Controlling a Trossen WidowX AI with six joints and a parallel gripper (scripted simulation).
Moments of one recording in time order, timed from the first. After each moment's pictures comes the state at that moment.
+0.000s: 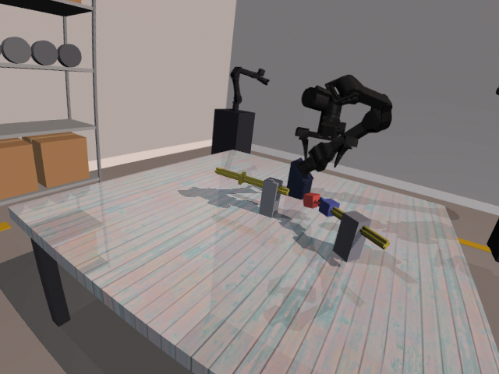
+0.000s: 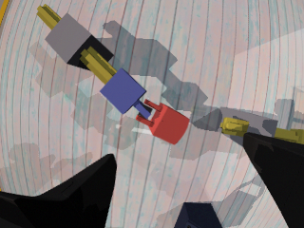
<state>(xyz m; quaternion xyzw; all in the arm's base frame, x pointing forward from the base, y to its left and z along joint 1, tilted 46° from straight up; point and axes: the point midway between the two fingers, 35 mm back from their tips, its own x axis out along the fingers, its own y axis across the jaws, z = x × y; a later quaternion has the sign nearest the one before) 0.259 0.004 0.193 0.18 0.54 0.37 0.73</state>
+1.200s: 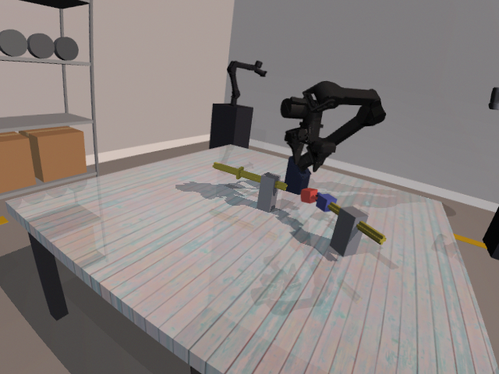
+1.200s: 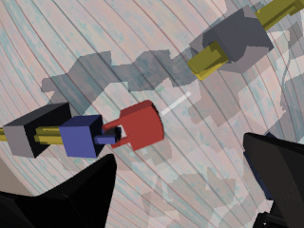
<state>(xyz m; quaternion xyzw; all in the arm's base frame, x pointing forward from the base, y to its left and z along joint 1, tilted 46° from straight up) 0.247 0.004 0.135 0.44 0.70 0.13 0.55</state>
